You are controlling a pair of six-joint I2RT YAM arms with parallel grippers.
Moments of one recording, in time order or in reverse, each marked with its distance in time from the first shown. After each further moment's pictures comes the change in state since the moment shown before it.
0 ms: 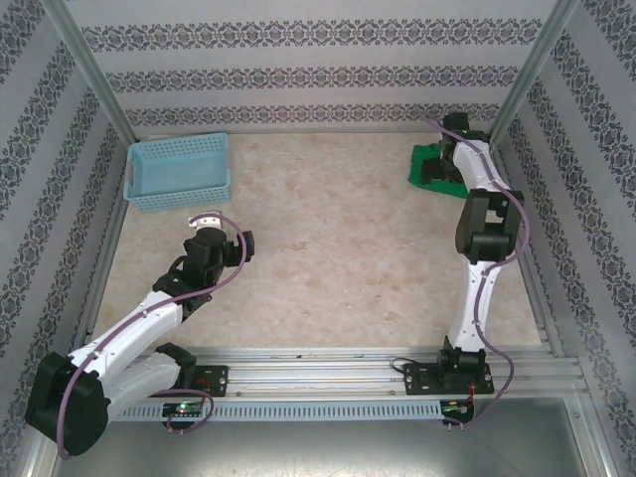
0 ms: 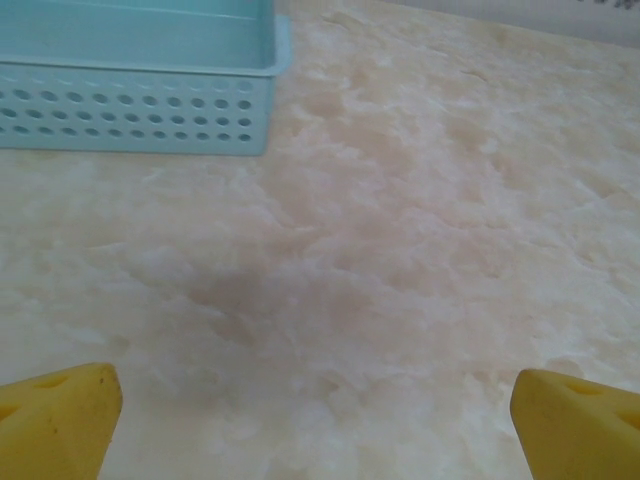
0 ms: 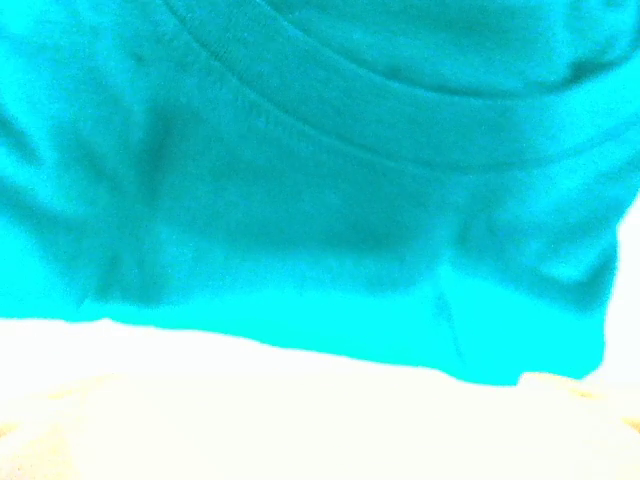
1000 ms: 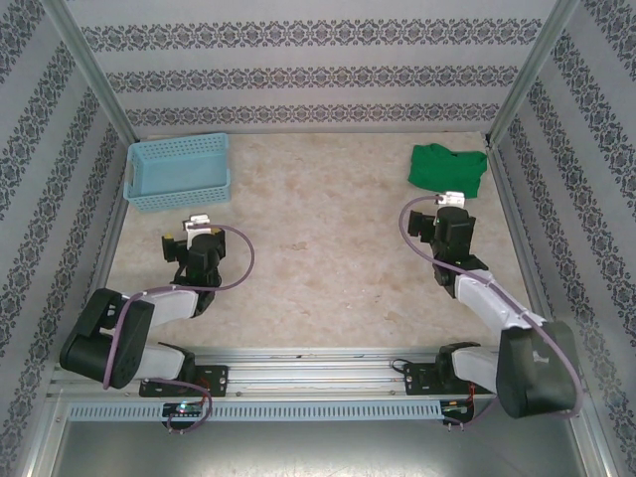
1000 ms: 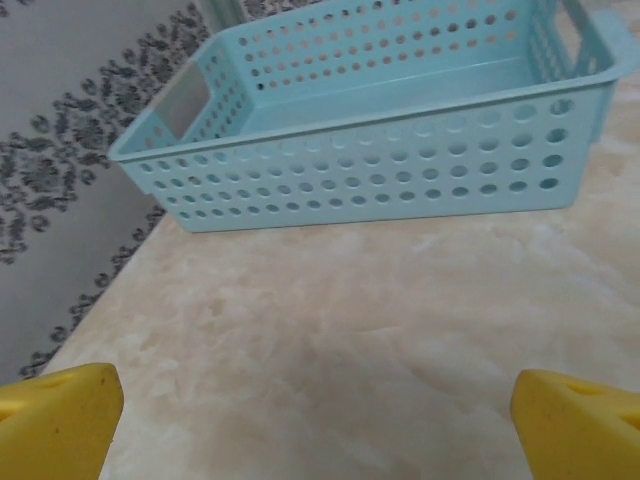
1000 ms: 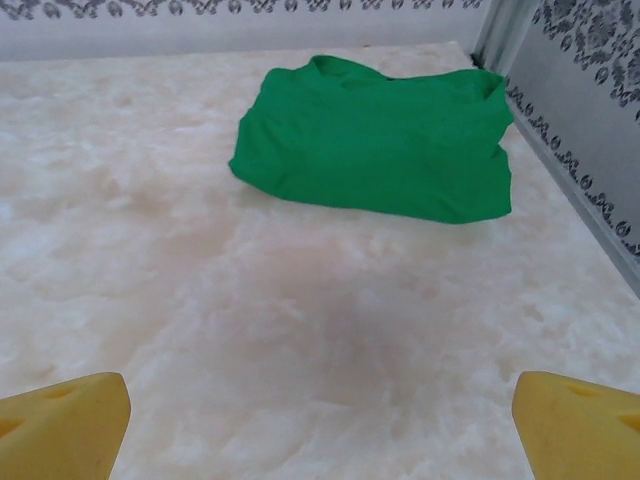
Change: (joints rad) left arm 0.175 0.375 -0.212 0.752 -0.319 0.422; right arm 0.208 -1.054 -1.481 1.134 0.100 0.103
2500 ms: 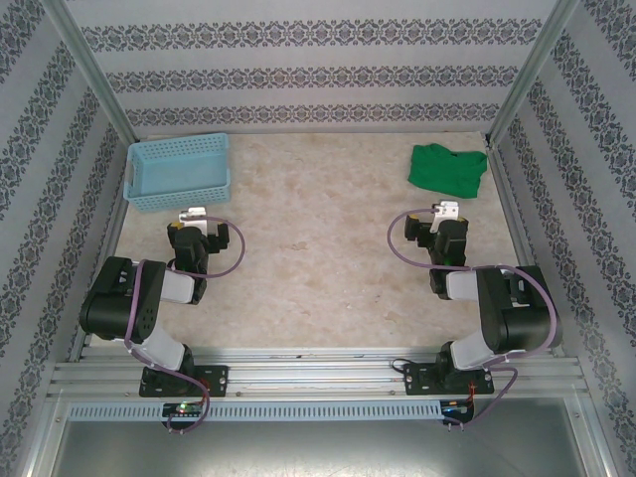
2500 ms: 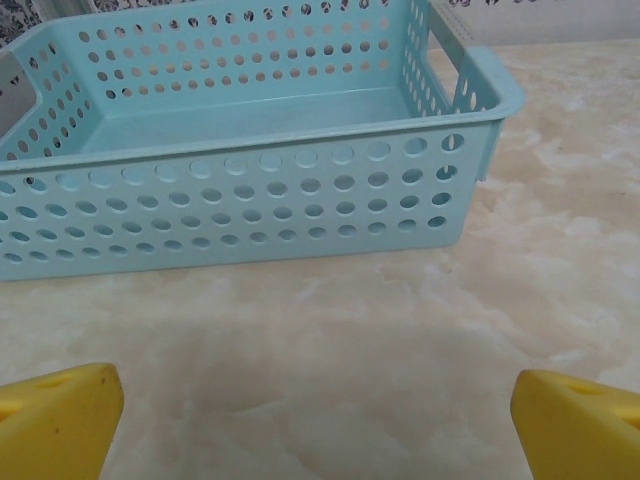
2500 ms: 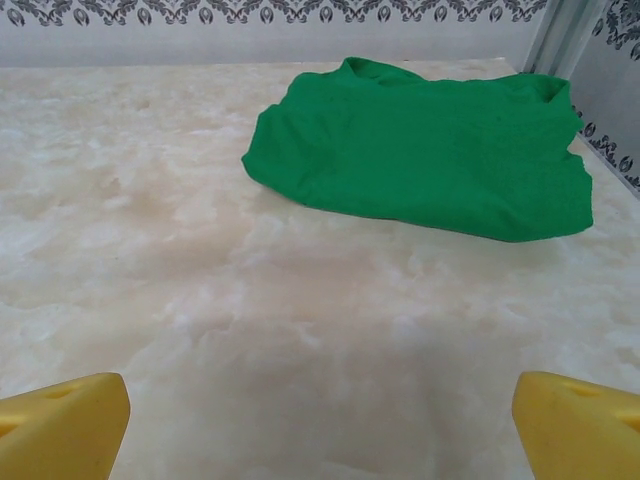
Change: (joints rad) left arm 0.189 0.241 0.036 0.287 0.446 -0.004; right arm -0.081 0.314 -0.138 0.578 -0.148 -0.059
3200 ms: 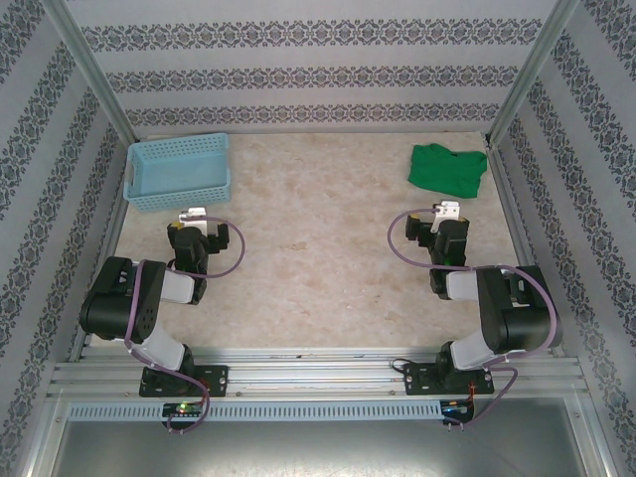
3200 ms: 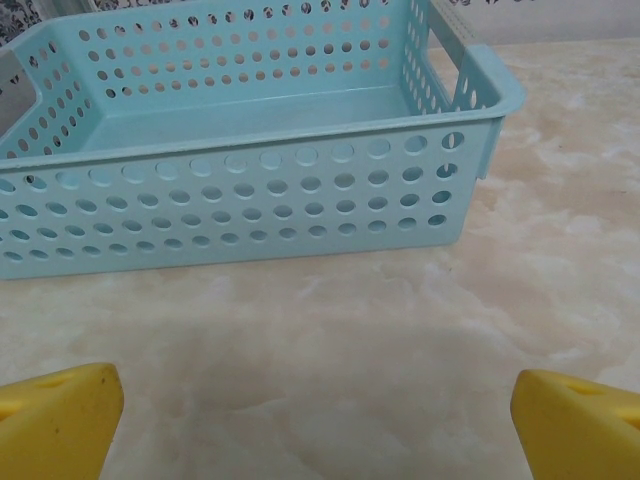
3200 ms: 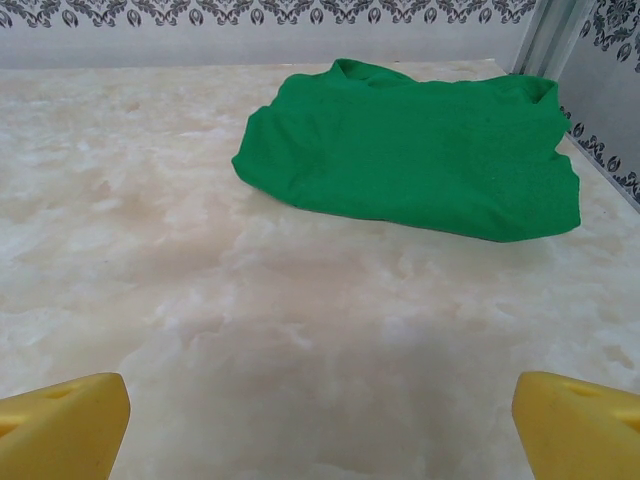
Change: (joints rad) left arm 0.000 0.000 -0.002 0.001 0.000 0.000; right arm 0.000 0.000 0.000 0.001 0.013 0.000
